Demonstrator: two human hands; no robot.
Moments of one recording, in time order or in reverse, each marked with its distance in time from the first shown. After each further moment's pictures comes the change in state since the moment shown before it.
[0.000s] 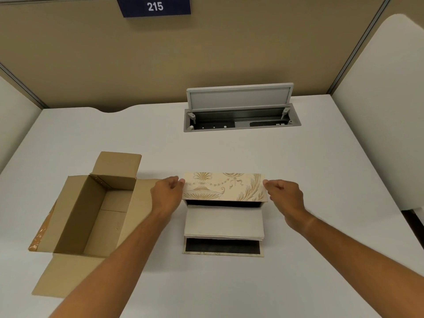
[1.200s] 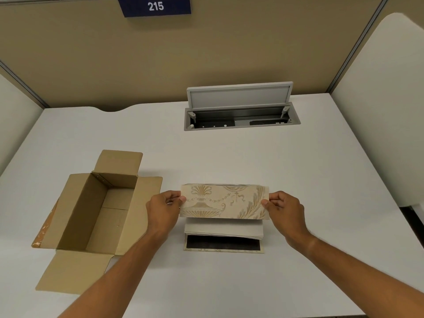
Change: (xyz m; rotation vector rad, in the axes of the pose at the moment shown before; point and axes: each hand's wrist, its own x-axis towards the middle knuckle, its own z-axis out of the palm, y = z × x) left_hand -0.032 -0.031 -0.014 -0.076 -0.012 0.012; right_hand -0.033 0.036 -0.003 -0.078 -0.023 -0.172
